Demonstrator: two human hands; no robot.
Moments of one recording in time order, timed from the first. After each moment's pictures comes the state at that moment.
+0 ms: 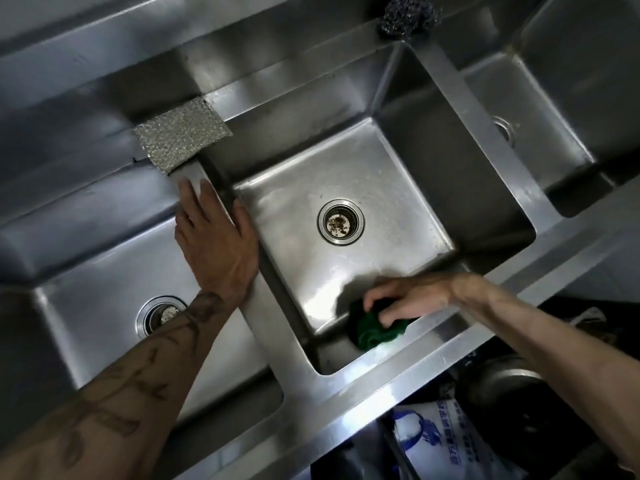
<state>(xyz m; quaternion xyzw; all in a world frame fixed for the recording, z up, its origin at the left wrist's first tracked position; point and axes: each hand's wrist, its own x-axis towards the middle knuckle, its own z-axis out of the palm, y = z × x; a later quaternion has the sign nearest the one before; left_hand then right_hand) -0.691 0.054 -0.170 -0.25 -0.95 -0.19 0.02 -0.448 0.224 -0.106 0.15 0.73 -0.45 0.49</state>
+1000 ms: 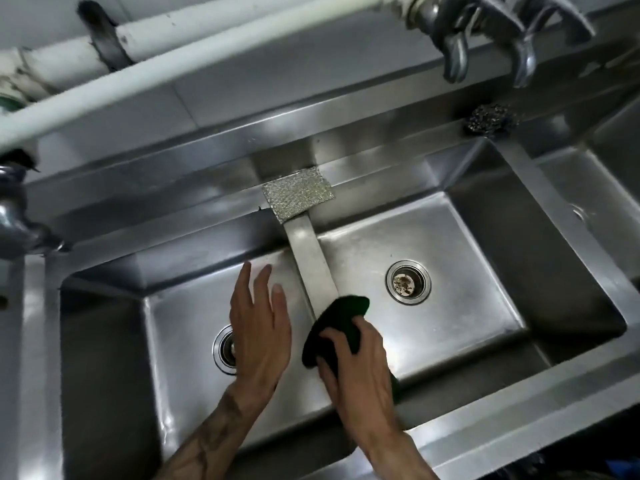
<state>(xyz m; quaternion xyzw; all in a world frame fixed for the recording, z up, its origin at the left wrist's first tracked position) -0.693 -0.056 -0.125 -0.18 -0.91 -0.36 -0.10 -0.540 0.013 -0.132 0.34 0.89 -0.30 -0.05</state>
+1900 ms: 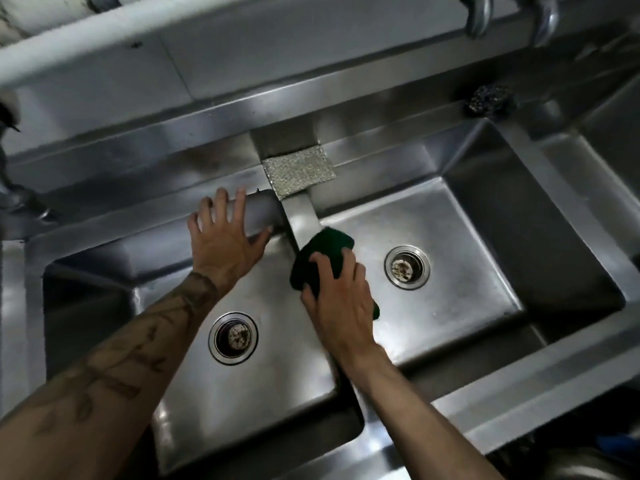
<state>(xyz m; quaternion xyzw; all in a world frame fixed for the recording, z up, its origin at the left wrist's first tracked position) -0.842 -0.040 -0.156 -0.36 -0.93 -0.02 -0.01 -0.624 0.038 -0.137 0.37 0.91 -0.19 -0.07</state>
